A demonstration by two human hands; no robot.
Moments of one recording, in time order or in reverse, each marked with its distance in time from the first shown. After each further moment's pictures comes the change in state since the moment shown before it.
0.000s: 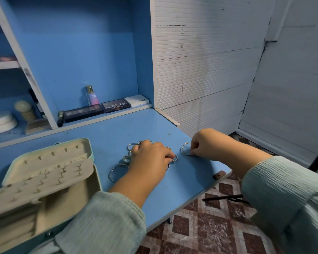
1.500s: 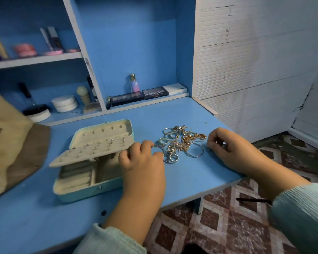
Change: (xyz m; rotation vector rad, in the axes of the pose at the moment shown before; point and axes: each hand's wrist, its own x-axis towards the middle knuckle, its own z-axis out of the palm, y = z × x) left_hand -0.092 -0.029 -0.004 0.290 0.343 -0.276; right_hand -0.015 -0.006 0.053 0.458 0.283 -0.475
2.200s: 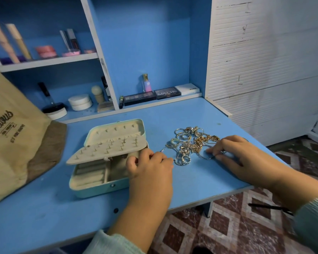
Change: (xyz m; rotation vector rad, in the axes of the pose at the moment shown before) left_hand -0.014 -0.014 0.019 0.027 0.259 0.038; right_hand -0.002 0.014 0.008 -0.086 -0.085 -0.277
